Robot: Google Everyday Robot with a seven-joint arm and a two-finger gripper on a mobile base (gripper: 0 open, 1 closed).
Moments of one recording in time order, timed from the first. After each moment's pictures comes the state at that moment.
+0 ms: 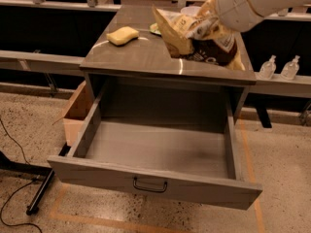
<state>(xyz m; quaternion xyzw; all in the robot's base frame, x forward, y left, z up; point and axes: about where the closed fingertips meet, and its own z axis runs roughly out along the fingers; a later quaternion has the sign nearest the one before) 0.609 -0.109 1.023 -0.83 0.35 -0.22 0.37</state>
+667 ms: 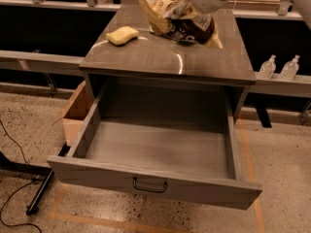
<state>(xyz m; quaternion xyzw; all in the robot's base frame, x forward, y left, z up) 0.700 -0.069 1.038 -0.82 0.33 -0.27 0.39</state>
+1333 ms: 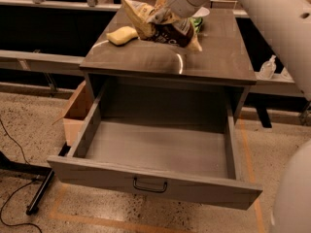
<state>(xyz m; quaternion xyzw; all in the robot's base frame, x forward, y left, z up) 0.757 -0.031 1.003 -0.83 0.32 -0.25 0.39</state>
